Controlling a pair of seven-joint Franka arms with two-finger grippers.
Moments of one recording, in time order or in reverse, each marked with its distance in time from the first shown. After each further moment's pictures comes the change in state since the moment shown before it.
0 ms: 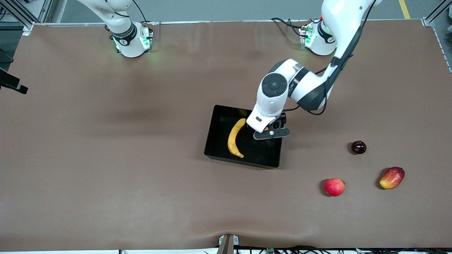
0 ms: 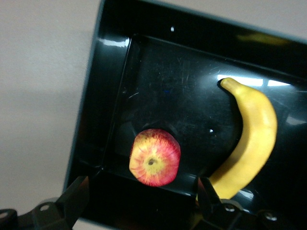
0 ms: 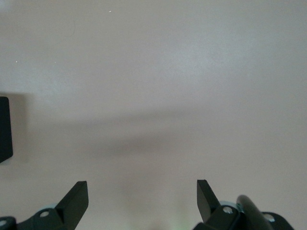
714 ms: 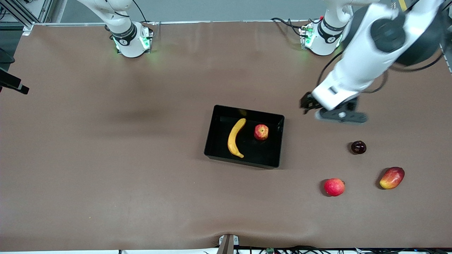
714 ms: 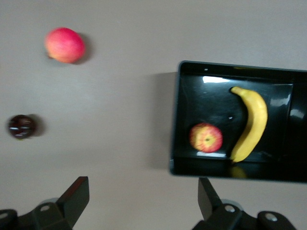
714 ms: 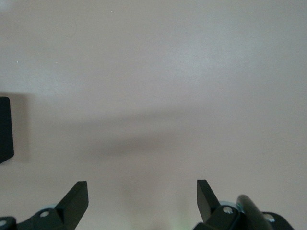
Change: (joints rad) left arm 0.207 -0.329 0.014 0.024 -0.208 -0.239 0.502; right arm 0.008 0.000 0.001 0.000 0.000 0.001 0.009
